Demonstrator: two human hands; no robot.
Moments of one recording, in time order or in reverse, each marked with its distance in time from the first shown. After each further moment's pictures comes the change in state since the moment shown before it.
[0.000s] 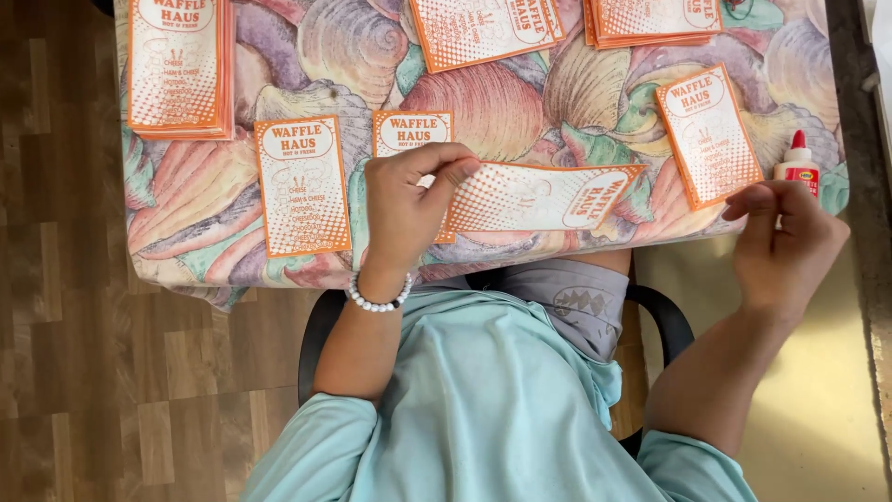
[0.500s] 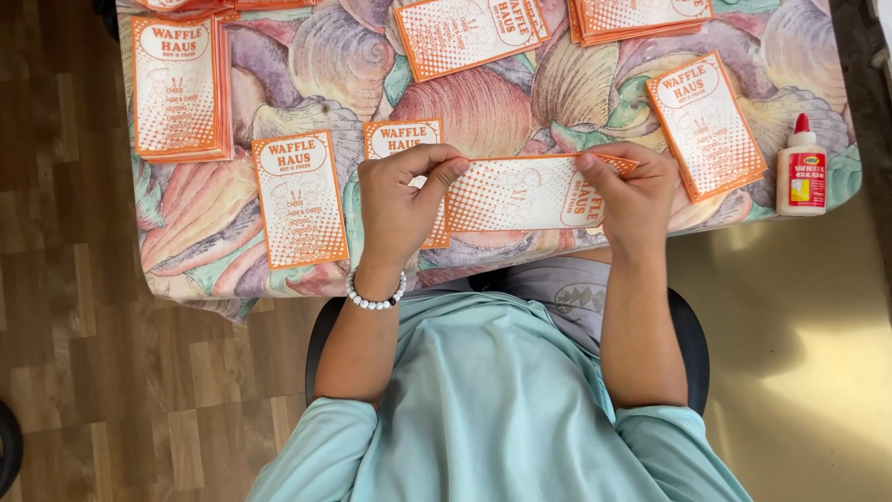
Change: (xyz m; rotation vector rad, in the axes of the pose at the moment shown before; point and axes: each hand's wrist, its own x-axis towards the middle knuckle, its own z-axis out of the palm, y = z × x) left_hand 0.008 0.002 0.009 0.022 -0.023 -0.006; right_hand 0.032 -0.087 0.125 0.916 -0.018 0.348
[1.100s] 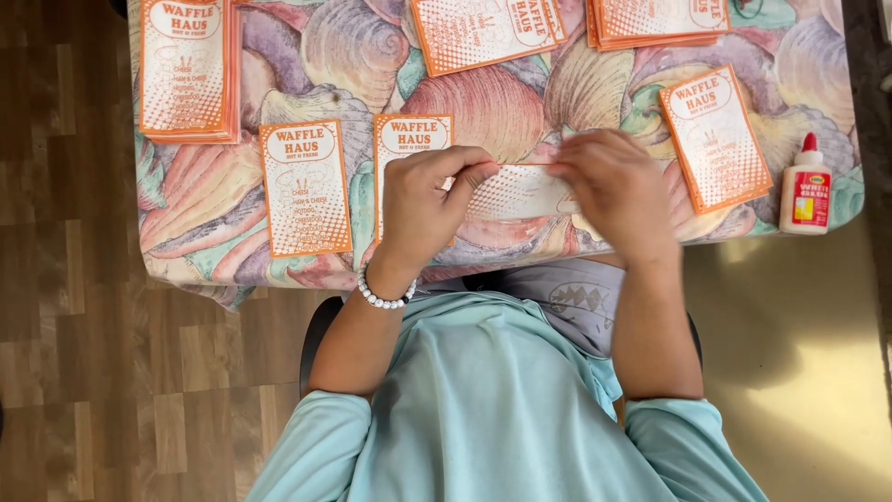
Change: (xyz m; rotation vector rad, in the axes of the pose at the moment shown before) left_hand -0.003 0.002 0.010 0.133 -0.017 0.141; right_hand 0.019 -0.053 0.020 -0.706 -0.498 -0.701
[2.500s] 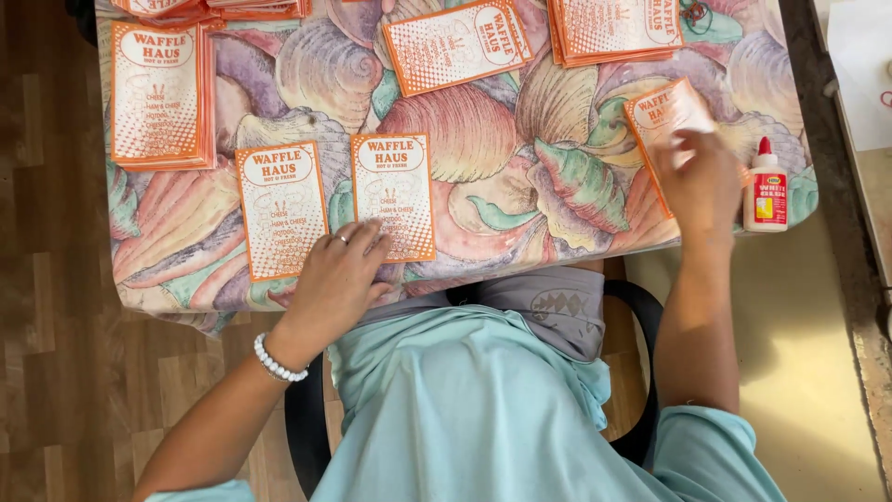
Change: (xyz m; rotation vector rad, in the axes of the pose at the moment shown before) left_hand -0.089 -0.056 -0.081 0.962 -0.738 0.162; right_hand -0.100 0.139 -0.049 -0.533 -0.005 0.718
